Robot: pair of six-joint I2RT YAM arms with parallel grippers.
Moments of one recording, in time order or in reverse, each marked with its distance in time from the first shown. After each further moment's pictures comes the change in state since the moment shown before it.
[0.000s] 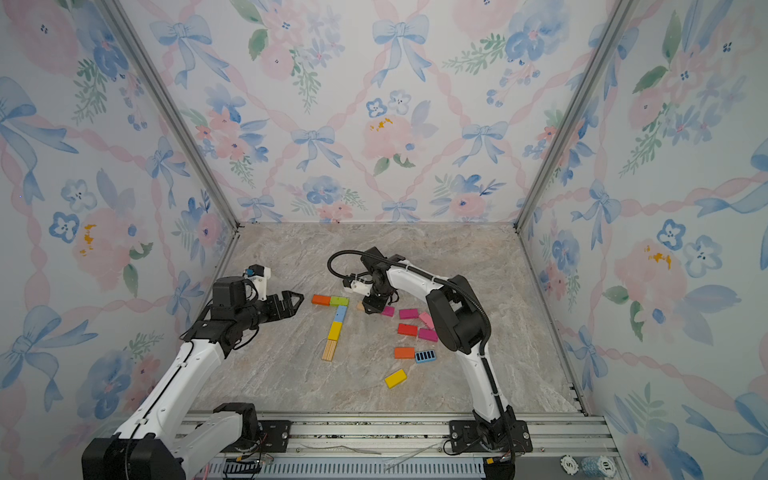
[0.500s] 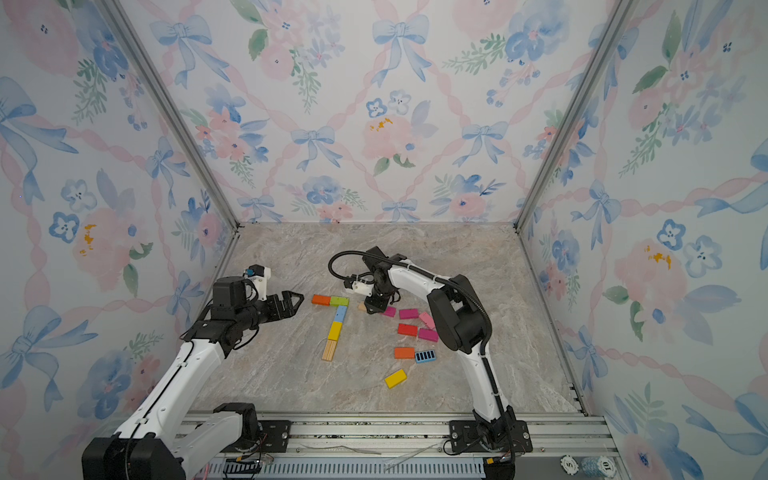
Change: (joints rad) left arm 0.000 0.001 0.000 0.000 0.000 0.000; right arm -0.012 -0.002 -0.002 -0.012 0.000 -0.071
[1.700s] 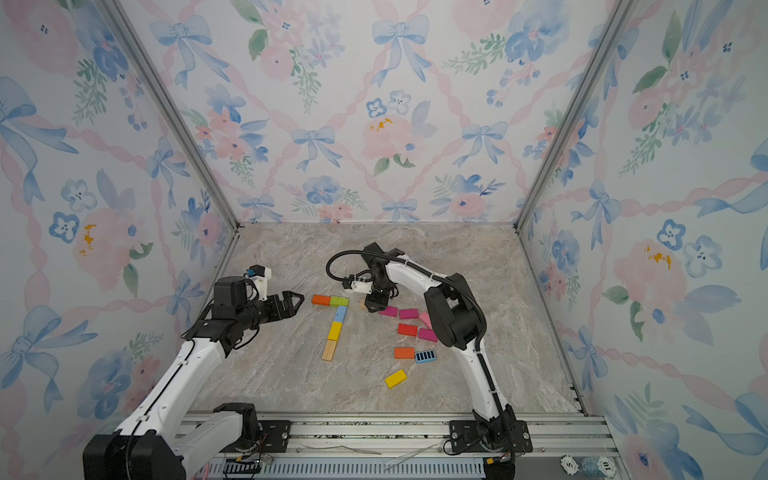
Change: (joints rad) left arm 0.000 0.011 0.000 0.000 0.000 0.000; right arm -0.008 0.069 0.127 -0.089 0.034 -0.146
